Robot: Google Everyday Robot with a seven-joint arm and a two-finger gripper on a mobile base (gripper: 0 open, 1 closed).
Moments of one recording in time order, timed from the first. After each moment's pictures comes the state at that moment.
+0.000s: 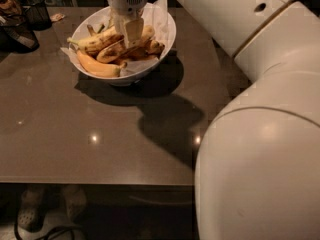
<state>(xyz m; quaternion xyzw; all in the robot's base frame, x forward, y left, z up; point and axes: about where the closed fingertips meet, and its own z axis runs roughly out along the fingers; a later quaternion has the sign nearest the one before) 0.649 0.065 0.966 -0.85 0.50 -0.10 0.13</state>
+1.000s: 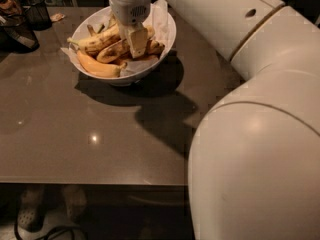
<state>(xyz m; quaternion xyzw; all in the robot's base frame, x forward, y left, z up) 0.658 0.053 0.937 -0.85 0.51 -0.10 0.10</state>
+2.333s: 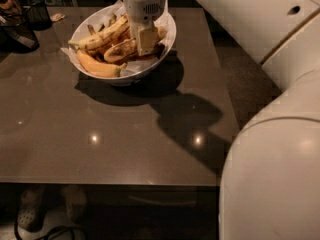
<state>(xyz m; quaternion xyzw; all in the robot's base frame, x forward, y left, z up) 0.643 0.032 0.951 -0.82 0.55 -0.07 0.14</state>
